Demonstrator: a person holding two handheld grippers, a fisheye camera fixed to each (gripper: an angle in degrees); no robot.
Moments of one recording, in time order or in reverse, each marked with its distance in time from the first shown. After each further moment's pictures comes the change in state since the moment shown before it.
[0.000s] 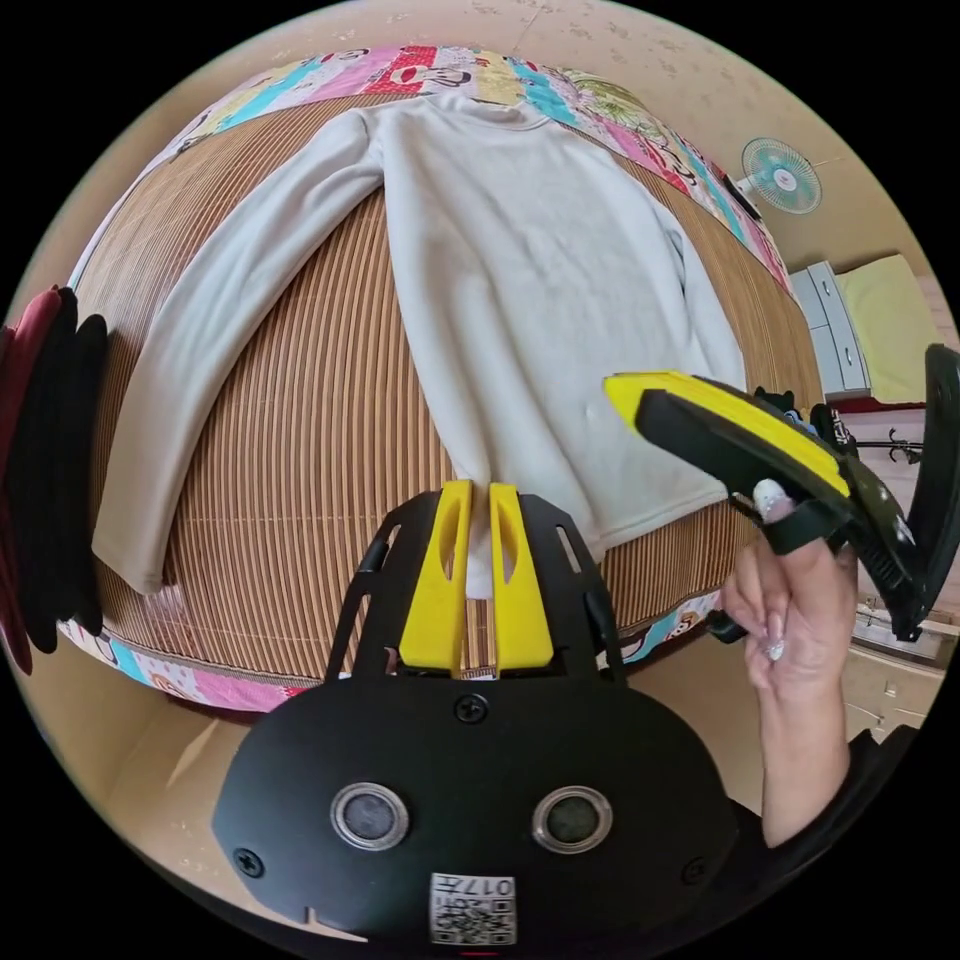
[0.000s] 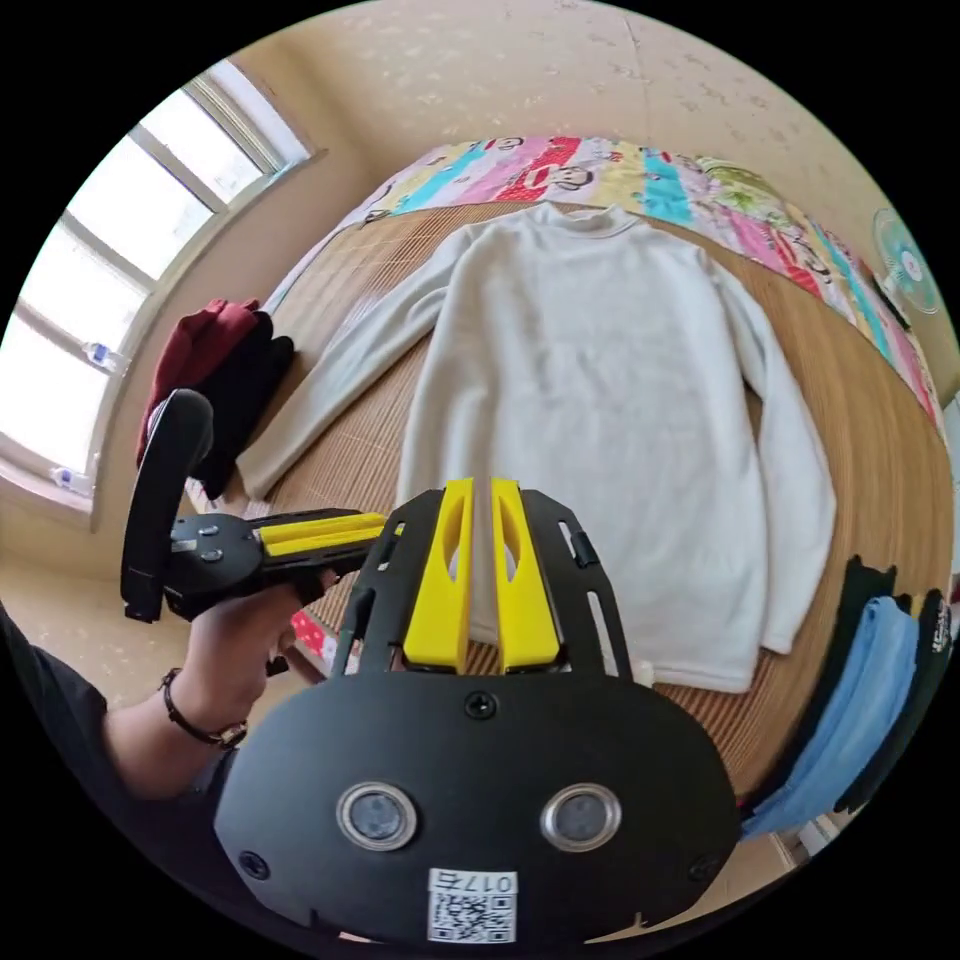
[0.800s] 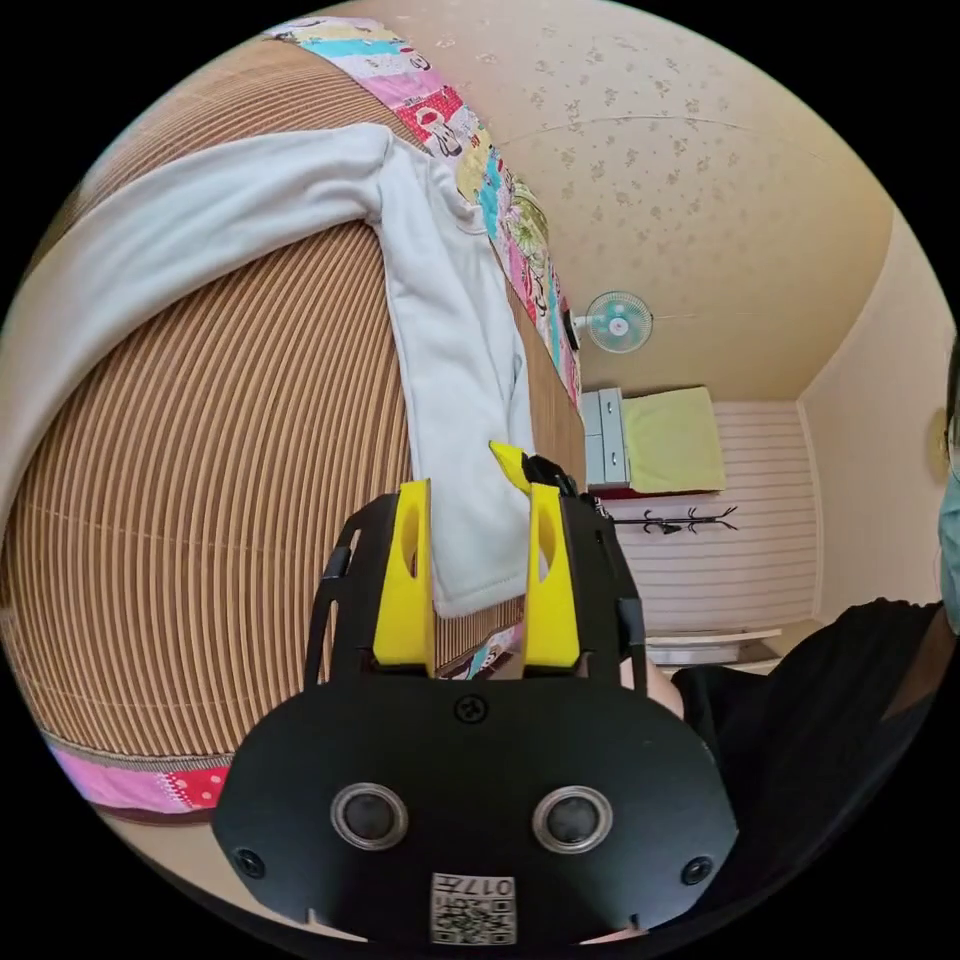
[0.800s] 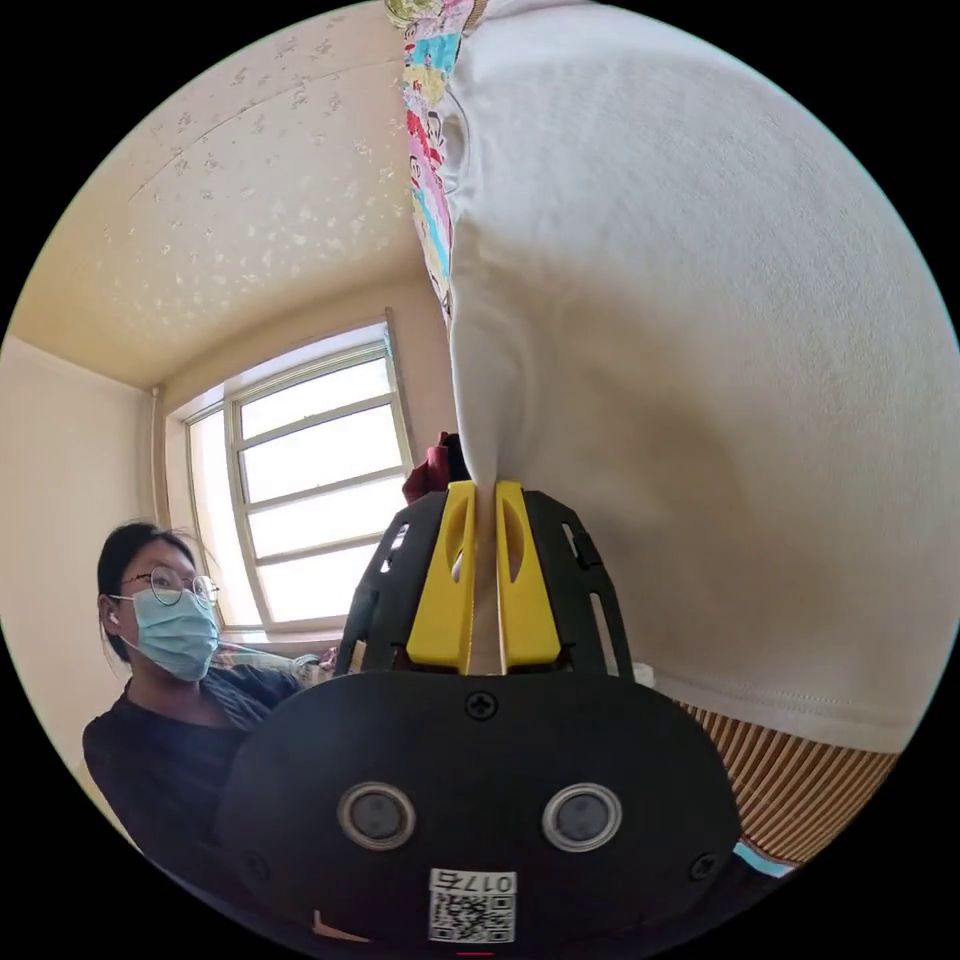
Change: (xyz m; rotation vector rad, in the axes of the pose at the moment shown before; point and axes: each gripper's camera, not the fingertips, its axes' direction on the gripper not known) left arm -0.168 0.025 -0.046 0.218 0.791 -0.118; right arm 0.224 0.021 0.018 0.034 -1.098 0.583
